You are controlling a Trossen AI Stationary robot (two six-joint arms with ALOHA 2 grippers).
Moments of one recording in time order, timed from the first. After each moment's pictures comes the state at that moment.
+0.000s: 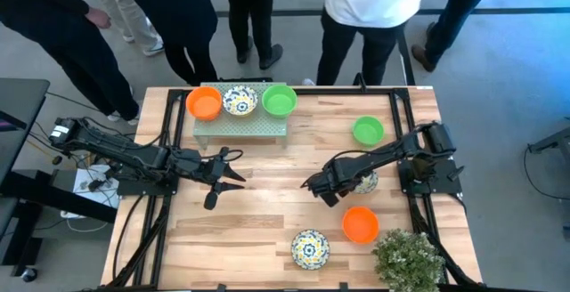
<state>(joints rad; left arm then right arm) -0.25 0.87 0.39 0.14 -0.06 -0.03 0.20 1.82 1.13 -1.10 0.10 1.11</state>
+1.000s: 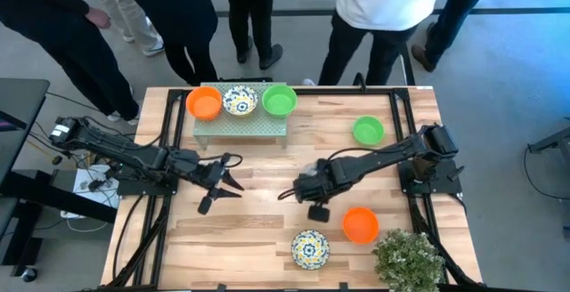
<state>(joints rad) -0.26 0.87 0.39 0.18 0.08 -0.03 0.26 1.82 1.43 -0.97 0.10 0.44</state>
